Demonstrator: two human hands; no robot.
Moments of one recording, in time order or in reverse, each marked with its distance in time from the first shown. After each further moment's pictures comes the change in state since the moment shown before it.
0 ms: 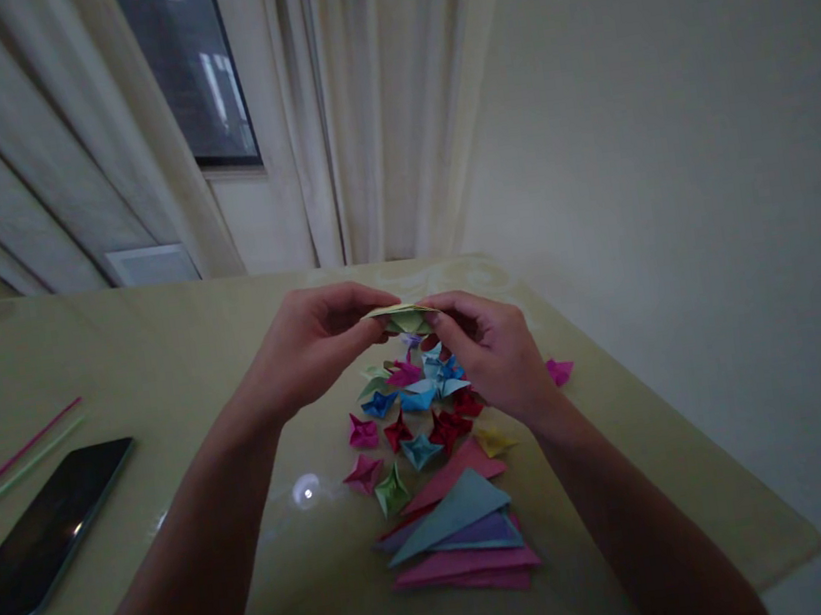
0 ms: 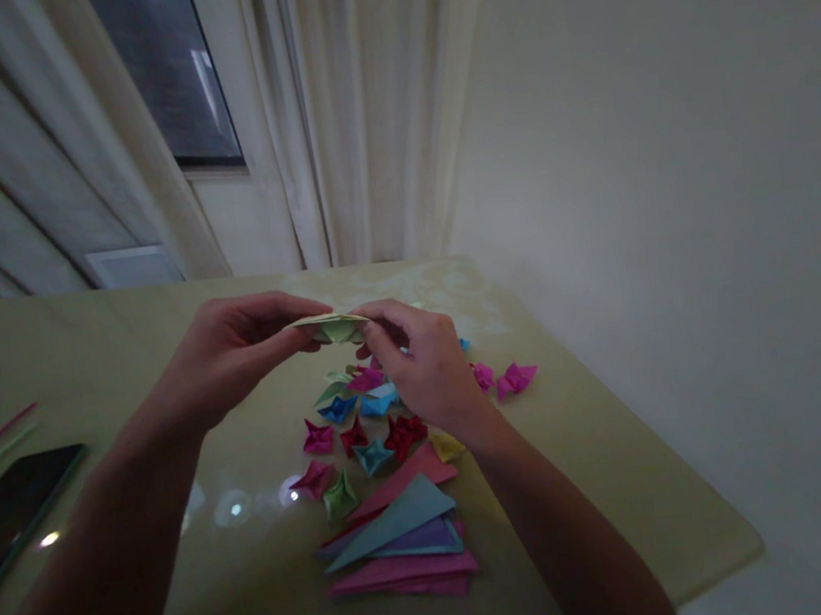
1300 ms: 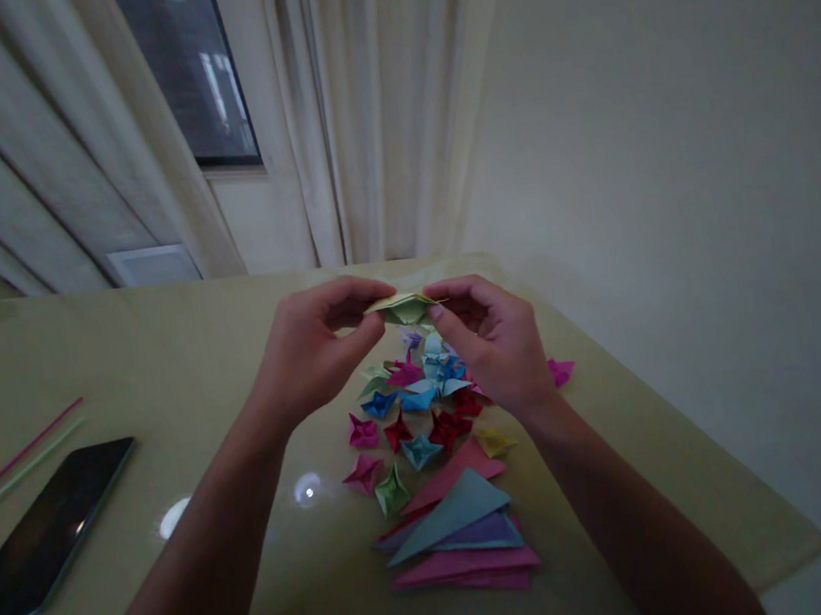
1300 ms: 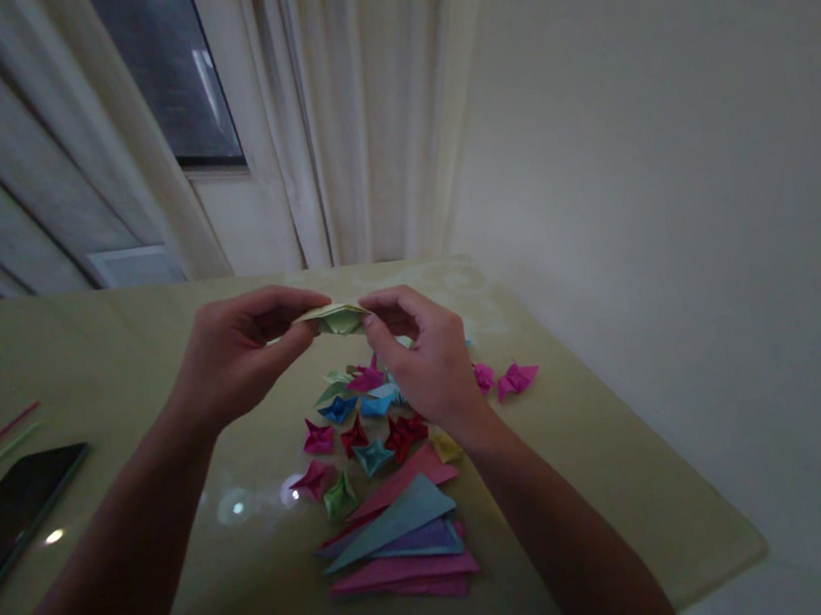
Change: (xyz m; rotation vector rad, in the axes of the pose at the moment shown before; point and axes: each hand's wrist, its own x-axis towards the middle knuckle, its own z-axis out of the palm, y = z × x) left_hand -0.001 -0.008 0.008 0.165 0.190 0.107; right_hand 0.002 0.004 0.005 0.096 0.159 -0.006
